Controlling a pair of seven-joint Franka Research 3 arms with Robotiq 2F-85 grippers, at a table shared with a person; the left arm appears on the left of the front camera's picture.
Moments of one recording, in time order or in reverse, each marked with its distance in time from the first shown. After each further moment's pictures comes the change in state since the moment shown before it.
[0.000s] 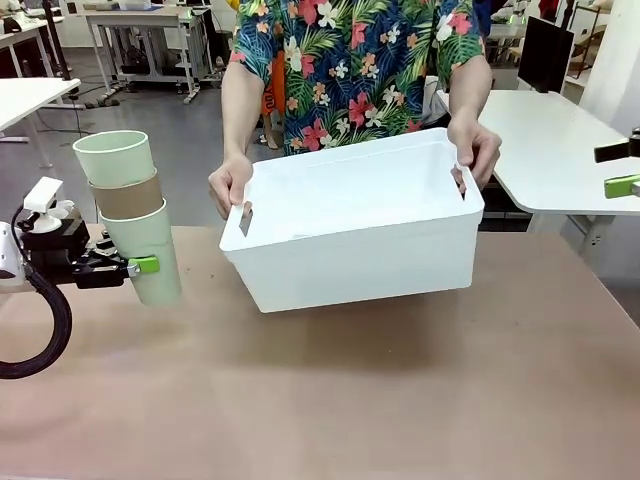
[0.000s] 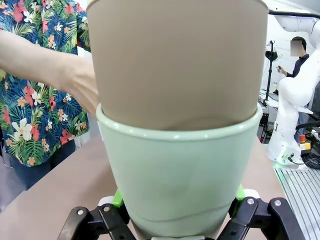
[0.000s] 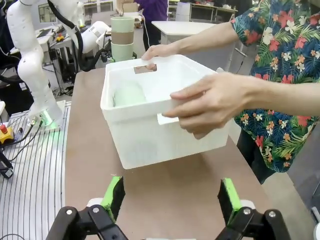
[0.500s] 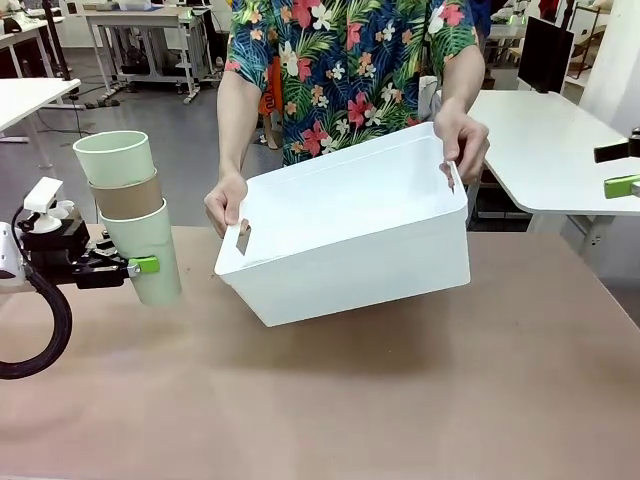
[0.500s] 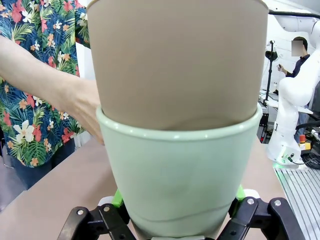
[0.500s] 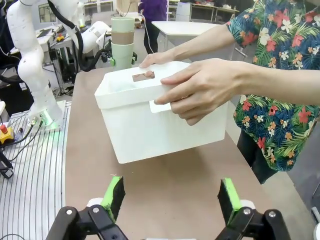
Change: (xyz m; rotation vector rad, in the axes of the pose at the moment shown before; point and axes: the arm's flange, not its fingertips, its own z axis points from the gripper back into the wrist) left arm 0.000 0.000 0.000 0.000 0.000 0.000; right arm 0.000 0.000 0.000 0.001 0.000 0.000
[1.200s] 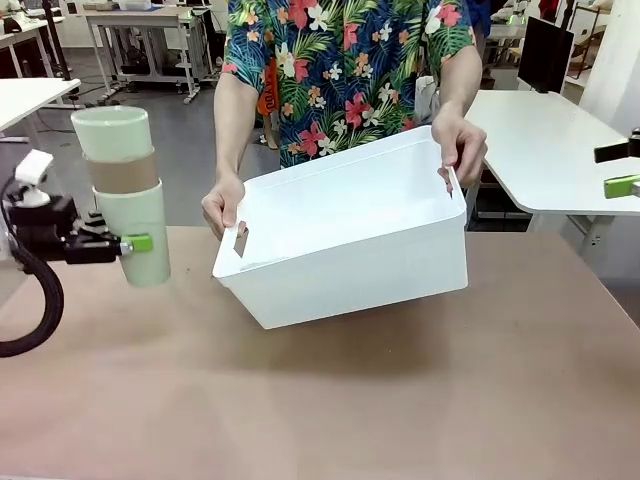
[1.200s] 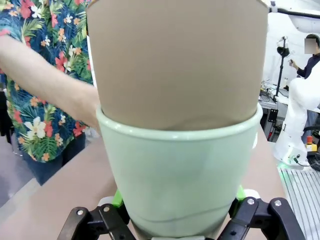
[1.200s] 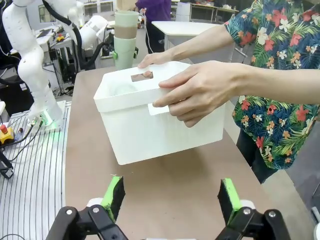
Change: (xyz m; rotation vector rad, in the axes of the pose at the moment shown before) left arm 0.047 -0.002 0.007 0.071 0.068 0.017; right arm 0.000 0.000 0.000 0.000 0.000 -0.001
